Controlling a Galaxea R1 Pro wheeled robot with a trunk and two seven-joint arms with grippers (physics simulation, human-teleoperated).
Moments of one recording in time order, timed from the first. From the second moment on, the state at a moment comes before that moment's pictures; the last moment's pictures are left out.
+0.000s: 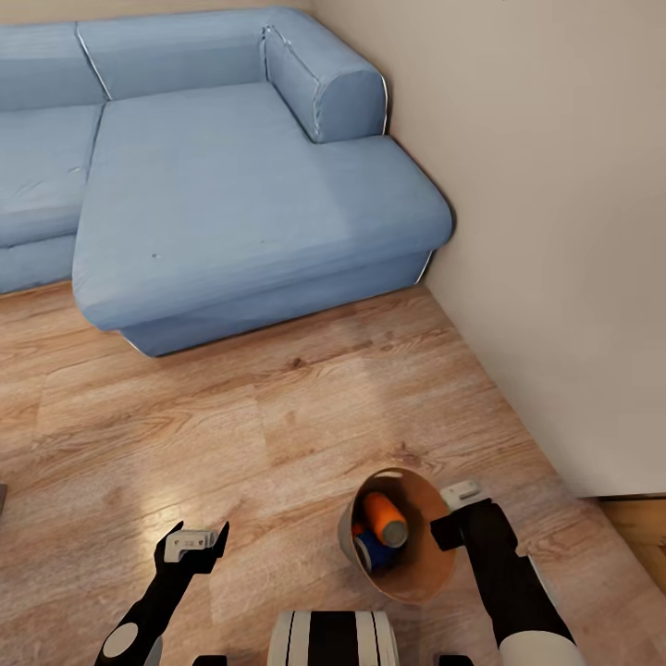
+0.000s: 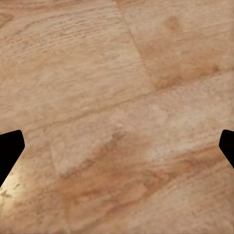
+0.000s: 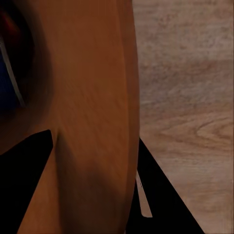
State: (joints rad) left arm -0.19 0.05 0.09 -0.95 0.04 -0.24 -0.15; right arm -0.46 0.12 -0.23 -1.12 0.80 0.81 0.48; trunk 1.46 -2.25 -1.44
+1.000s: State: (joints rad) left arm -0.19 0.05 0.09 -0.95 0.04 -0.24 -0.15; right arm -0.46 0.13 -0.23 -1.12 0.79 0.82 0.48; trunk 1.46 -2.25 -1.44
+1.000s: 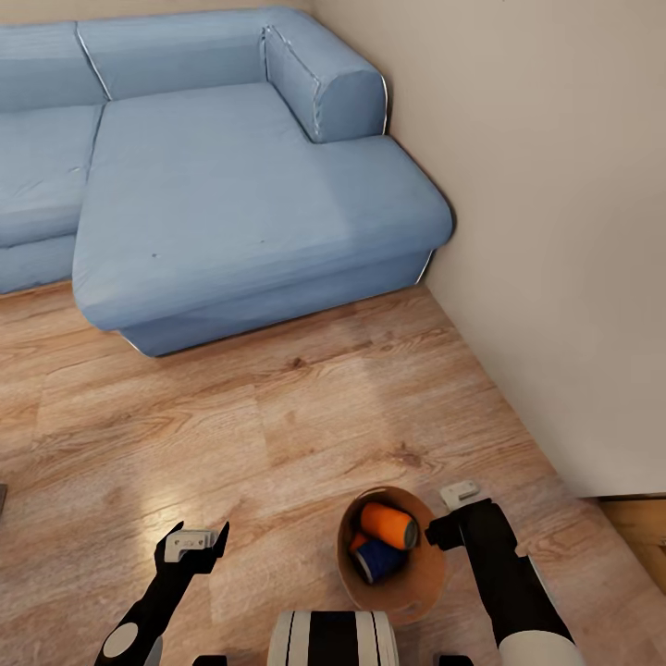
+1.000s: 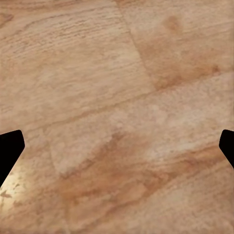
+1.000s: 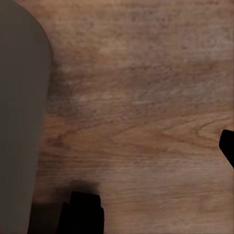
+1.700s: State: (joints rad) left arm -0.19 0.05 0.09 -0.95 0.04 -0.24 -0.15; right arm -0.46 0.13 -0.23 -1.12 0.79 0.82 0.48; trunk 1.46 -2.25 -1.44
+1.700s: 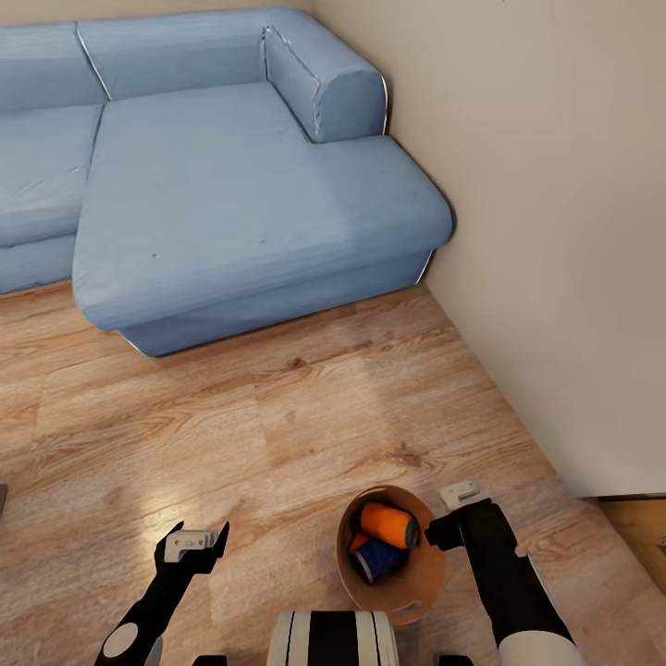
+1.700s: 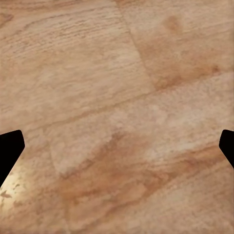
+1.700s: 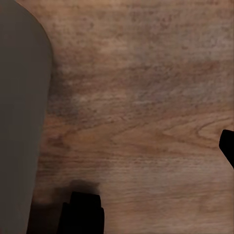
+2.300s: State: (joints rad) left arm -0.19 0.05 0.09 -0.95 0.04 -0.24 -0.15; right arm -0.46 0.13 -0.23 -1.12 0.80 0.82 0.48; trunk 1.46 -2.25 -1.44
